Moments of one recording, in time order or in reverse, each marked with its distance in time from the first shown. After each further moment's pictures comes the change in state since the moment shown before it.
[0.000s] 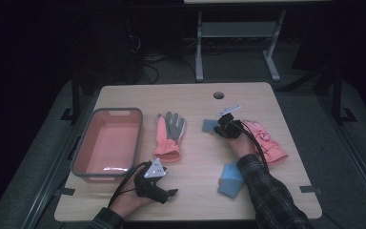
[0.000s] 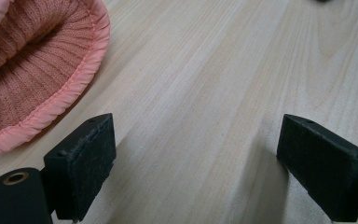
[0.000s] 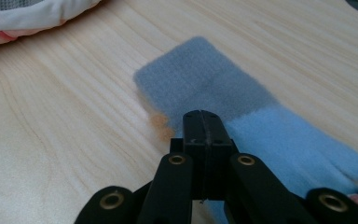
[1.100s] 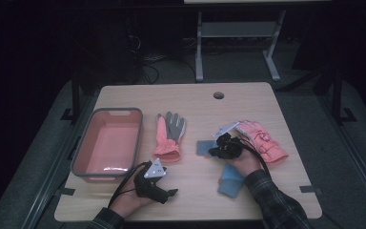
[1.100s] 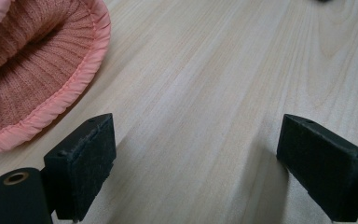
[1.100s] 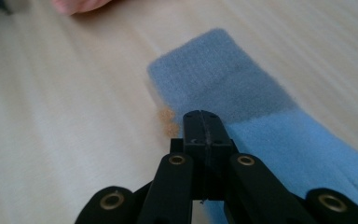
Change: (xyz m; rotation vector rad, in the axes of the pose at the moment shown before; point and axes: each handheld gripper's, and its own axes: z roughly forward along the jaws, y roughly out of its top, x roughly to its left) left arm 0.000 0.000 0.000 -0.004 0.005 0.001; right arm 0.051 -0.033 -0.035 0.076 0.247 -0.146
